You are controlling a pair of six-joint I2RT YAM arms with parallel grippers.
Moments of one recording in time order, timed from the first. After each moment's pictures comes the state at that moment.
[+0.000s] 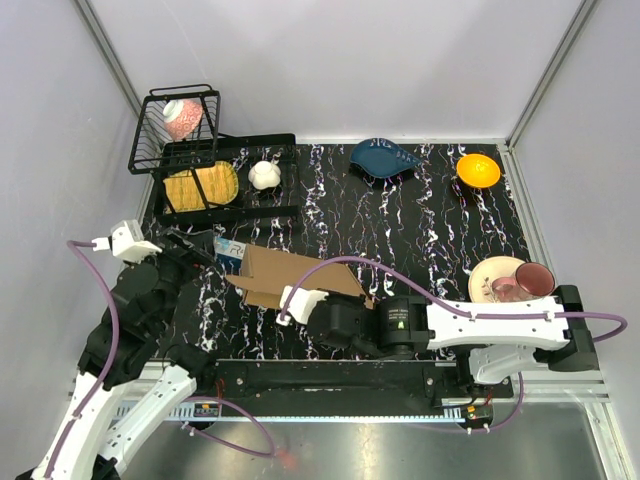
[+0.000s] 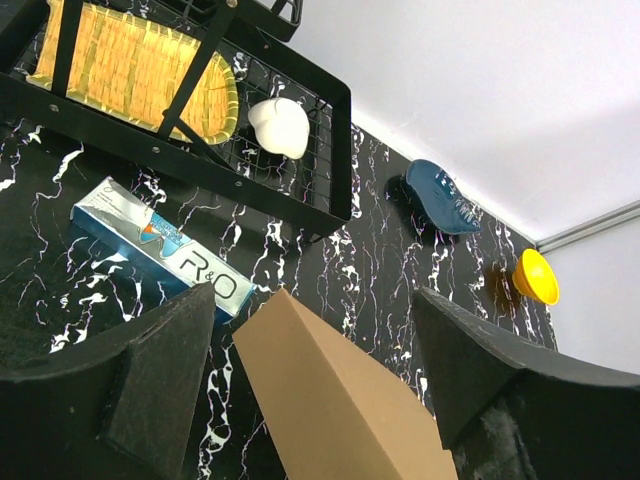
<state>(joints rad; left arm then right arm) -0.49 0.41 0.88 -0.66 -0.49 -0.71 1.53 1.35 1.24 -0.76 0.68 -0.11</state>
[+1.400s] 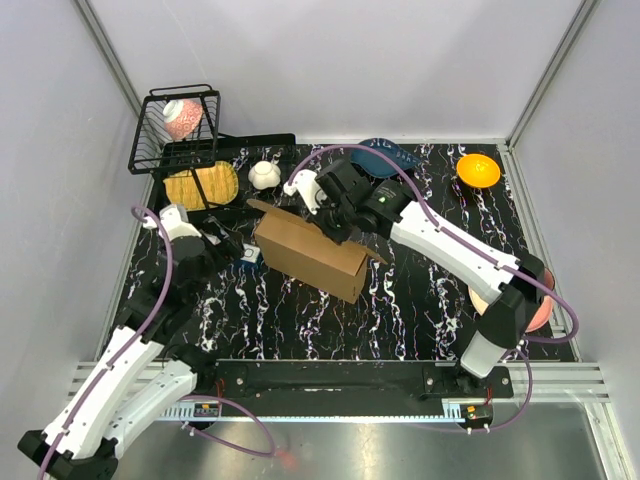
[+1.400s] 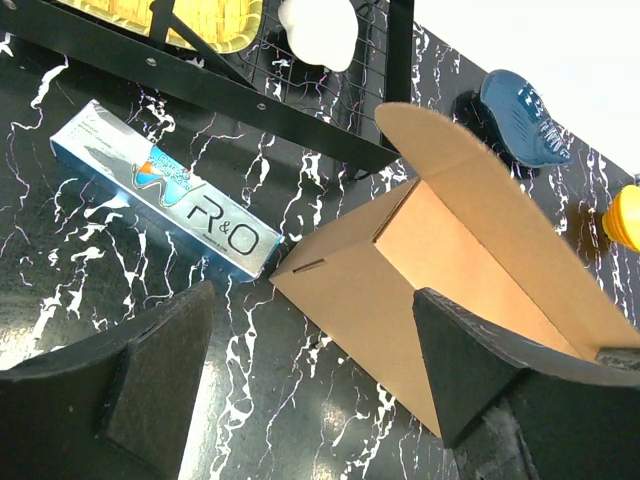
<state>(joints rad) -0.49 0.62 0.77 -0.59 -0.44 -0.74 0.89 1.68 1.69 -0.88 -0.03 -0.20</state>
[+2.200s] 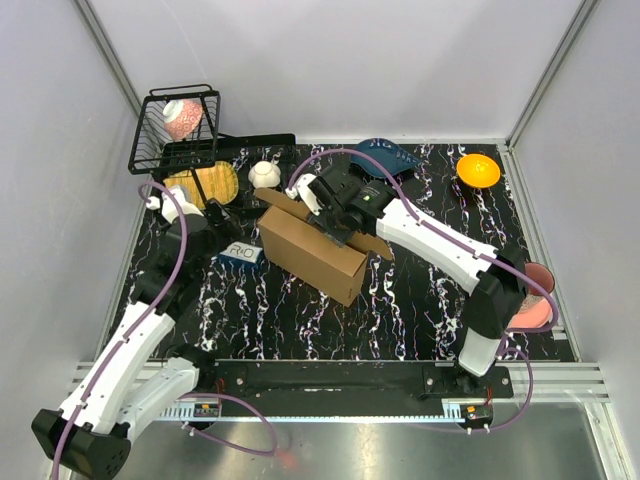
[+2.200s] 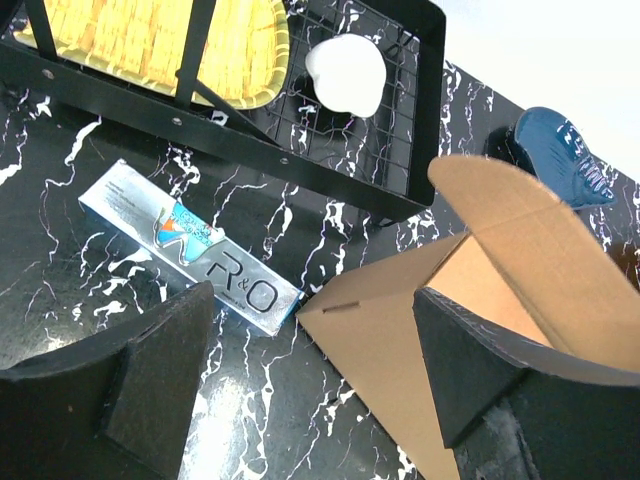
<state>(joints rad) -0.38 0.79 0.80 -0.45 -0.42 -0.65 0.86 1.78 1.70 -0.90 0.20 -0.21</state>
